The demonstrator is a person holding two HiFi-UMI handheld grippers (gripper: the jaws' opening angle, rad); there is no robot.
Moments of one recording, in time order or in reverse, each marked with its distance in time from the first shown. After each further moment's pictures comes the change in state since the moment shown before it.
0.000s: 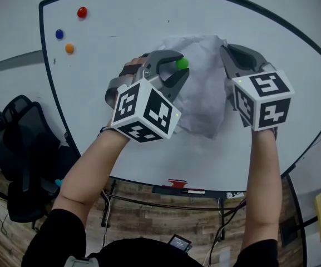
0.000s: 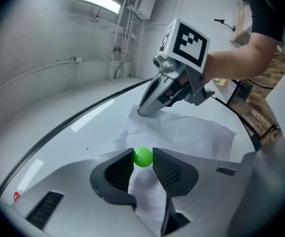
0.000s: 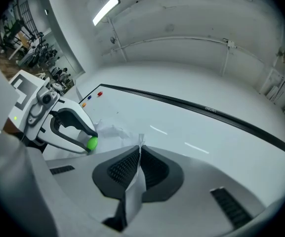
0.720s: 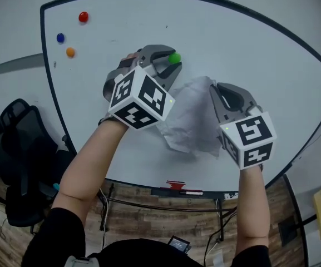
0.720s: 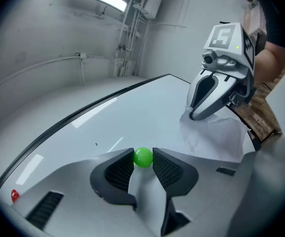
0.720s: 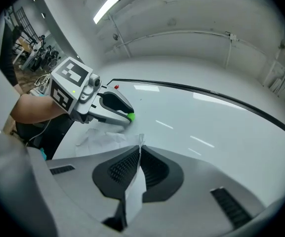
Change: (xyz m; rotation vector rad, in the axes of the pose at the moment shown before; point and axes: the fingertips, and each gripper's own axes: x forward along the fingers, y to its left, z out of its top) left arm 0.003 0.025 -0.003 -0.045 0.006 0.007; right arm -0.047 0.061 -0.043 0.022 0.058 0.067
